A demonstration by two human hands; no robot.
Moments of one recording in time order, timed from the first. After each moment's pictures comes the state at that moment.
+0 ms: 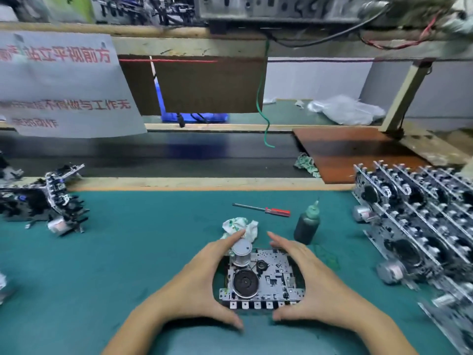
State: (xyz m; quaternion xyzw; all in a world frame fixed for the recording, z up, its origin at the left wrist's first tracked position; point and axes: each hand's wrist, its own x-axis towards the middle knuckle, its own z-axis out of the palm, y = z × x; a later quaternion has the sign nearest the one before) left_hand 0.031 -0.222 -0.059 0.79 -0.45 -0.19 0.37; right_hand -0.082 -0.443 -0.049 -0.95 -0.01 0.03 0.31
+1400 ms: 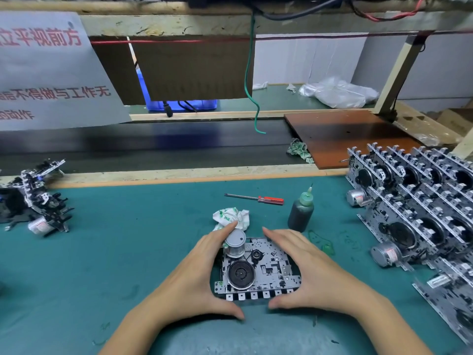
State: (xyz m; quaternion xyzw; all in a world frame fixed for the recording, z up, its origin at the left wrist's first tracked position) left_hand 0.029 -0.227 -0.071 0.80 -0.47 -0.13 0.36; right_hand -0.080 -0.448 -0.050 -0.97 -0.03 0.05 0.26
